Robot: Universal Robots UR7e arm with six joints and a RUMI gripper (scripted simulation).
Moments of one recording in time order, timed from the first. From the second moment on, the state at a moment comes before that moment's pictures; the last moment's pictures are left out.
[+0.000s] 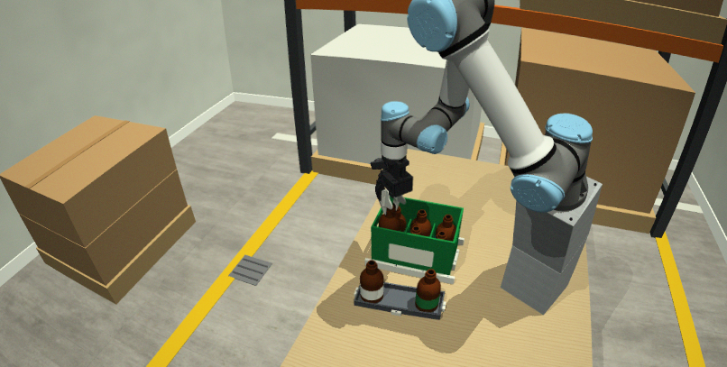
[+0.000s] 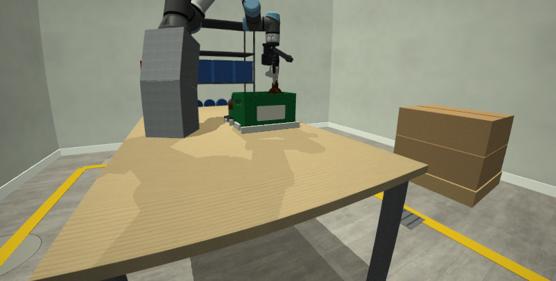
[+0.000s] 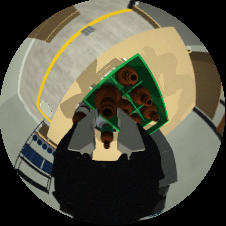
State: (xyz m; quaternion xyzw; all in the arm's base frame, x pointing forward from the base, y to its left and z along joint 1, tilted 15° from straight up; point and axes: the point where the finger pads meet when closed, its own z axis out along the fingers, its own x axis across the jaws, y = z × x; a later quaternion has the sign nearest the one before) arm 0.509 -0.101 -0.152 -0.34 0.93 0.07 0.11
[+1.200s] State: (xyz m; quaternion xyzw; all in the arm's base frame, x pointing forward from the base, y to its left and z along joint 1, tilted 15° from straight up) arm 0.510 -0.099 -0.162 -0.34 0.93 0.07 0.11
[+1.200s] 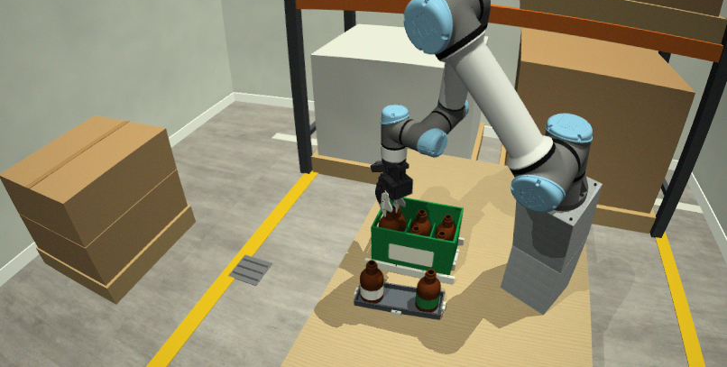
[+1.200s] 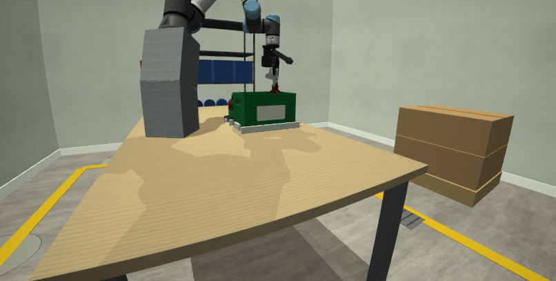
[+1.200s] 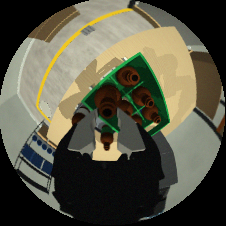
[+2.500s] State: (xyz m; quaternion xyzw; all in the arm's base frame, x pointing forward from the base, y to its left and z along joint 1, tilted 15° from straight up) arm 0.511 -0.098 -0.165 -0.34 0.93 0.07 0.11
